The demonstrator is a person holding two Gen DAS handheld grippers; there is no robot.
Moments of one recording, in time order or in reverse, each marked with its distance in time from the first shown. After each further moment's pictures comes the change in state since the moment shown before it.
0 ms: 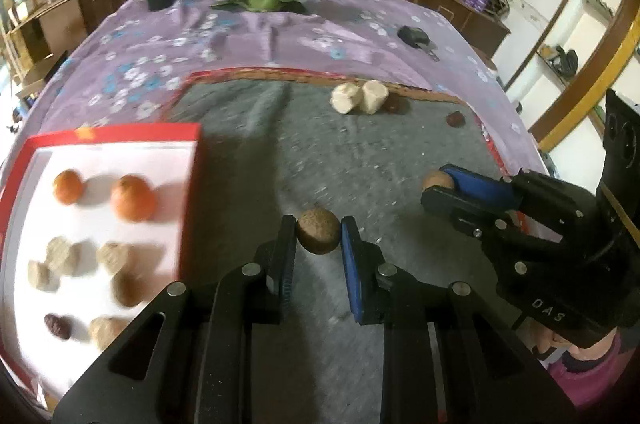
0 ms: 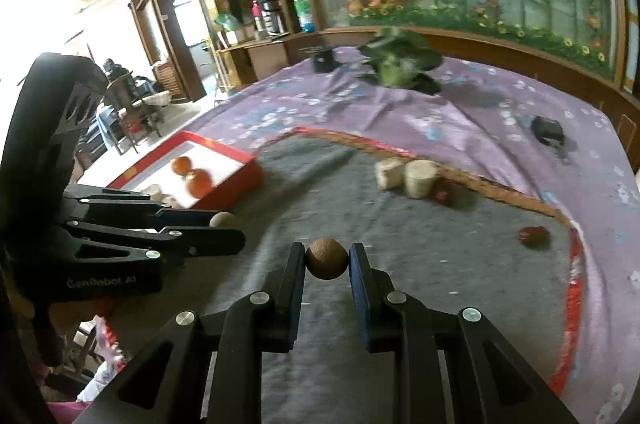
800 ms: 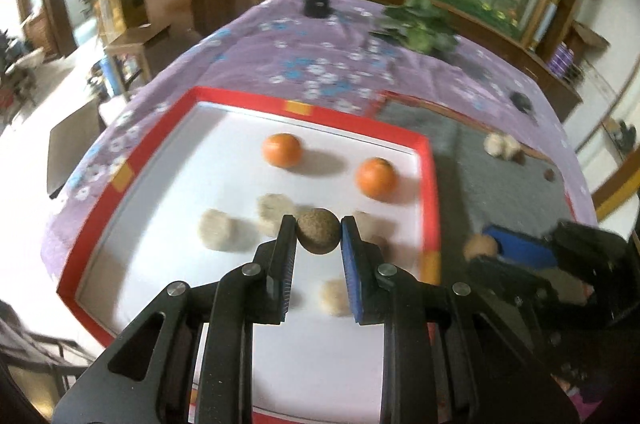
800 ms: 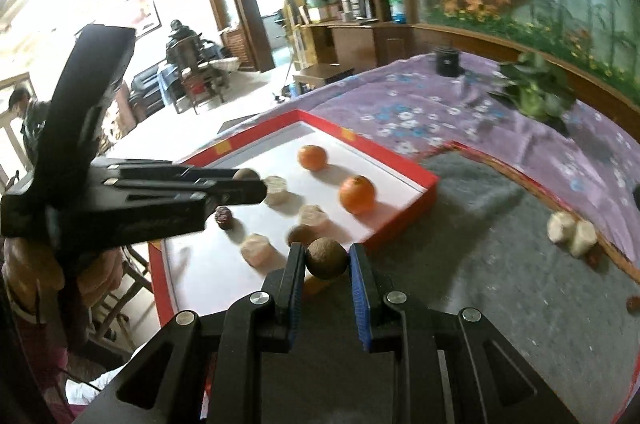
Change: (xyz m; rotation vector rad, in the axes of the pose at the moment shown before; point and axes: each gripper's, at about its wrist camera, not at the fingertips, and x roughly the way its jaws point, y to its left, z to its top) left arm -0.061 0.141 -0.039 -0.239 -0.110 0.230; right arm 0.053 0.130 0.027 -0.199 0.066 0.183
